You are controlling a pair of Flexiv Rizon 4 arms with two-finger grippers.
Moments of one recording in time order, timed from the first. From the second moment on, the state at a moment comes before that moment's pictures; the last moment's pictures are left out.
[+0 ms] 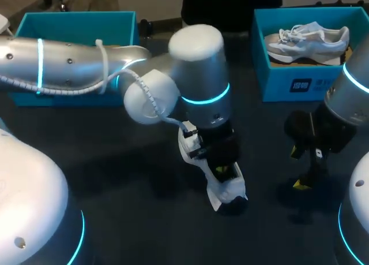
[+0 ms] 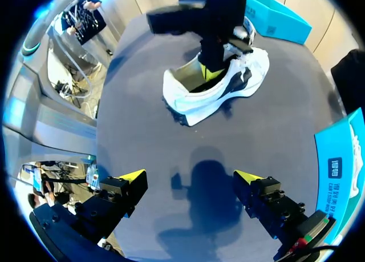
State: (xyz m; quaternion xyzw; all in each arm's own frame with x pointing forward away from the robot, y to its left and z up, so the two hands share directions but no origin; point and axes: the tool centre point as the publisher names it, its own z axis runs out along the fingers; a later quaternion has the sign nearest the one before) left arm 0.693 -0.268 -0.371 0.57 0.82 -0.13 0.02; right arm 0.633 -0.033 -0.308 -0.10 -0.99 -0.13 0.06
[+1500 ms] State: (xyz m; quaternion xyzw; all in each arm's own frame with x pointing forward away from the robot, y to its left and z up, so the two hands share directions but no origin) left arm 0.686 -0.273 -0.412 0.55 0.83 -0.08 0.01; right arm 0.633 -0.033 -0.308 -0.10 -0.99 -0.13 0.06
